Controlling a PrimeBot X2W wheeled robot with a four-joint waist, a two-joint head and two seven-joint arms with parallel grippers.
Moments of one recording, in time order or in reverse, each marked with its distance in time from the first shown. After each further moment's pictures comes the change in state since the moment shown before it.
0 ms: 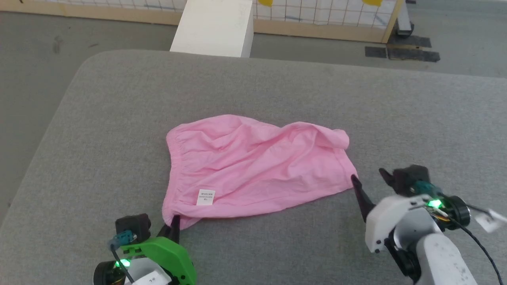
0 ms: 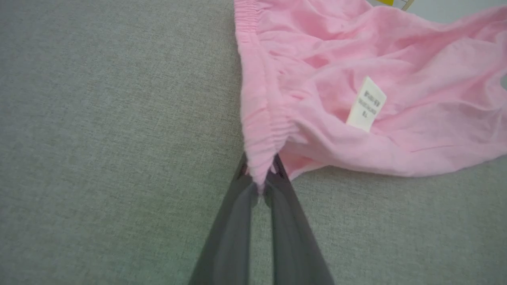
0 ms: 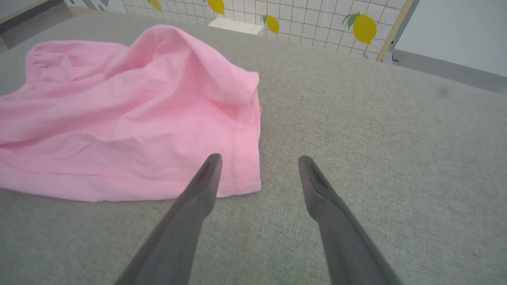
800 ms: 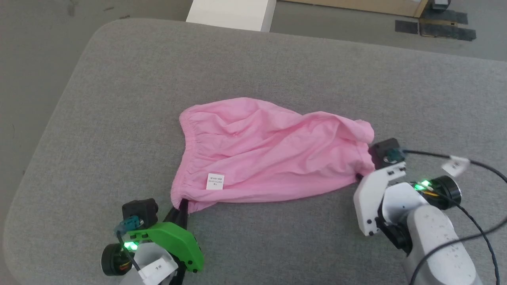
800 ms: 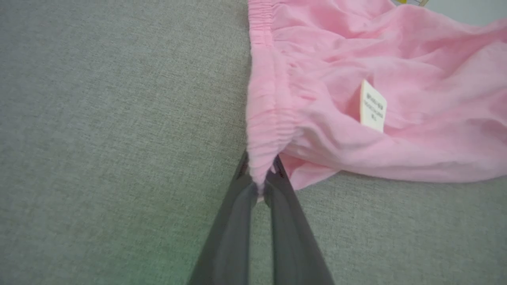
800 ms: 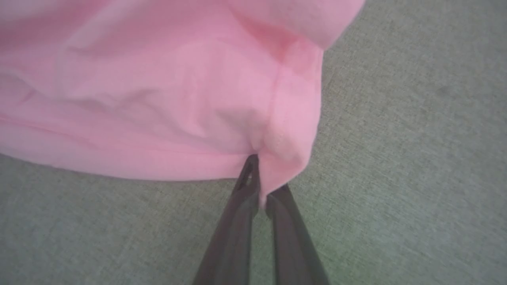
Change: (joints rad) left arm -0.072 -0.018 -0.023 0.023 -0.002 -0.016 -0.028; right arm -0.160 0.003 0.040 0.100 -0.047 0.000 0.386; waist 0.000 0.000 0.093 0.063
